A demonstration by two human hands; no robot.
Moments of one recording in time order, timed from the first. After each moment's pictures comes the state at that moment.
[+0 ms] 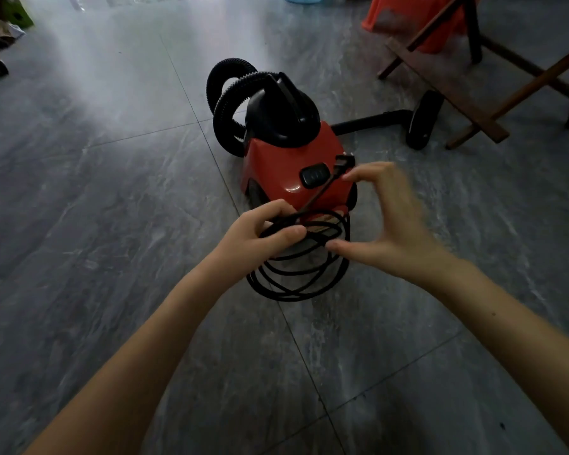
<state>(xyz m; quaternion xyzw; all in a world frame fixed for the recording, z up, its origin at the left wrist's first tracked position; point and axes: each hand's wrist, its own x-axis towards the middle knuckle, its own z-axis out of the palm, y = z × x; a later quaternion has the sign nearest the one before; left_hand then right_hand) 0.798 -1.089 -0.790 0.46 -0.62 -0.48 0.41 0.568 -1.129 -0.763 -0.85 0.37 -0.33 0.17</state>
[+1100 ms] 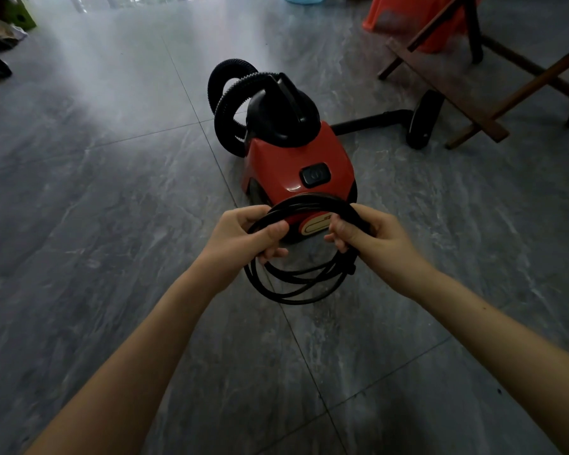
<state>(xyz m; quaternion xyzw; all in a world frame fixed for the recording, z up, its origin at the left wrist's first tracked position) 0.807 -1.082 -0.797 0.47 -0.52 -0.53 0.48 0.580 -1.117 -0.790 -0.67 0.36 -0.36 0.54</state>
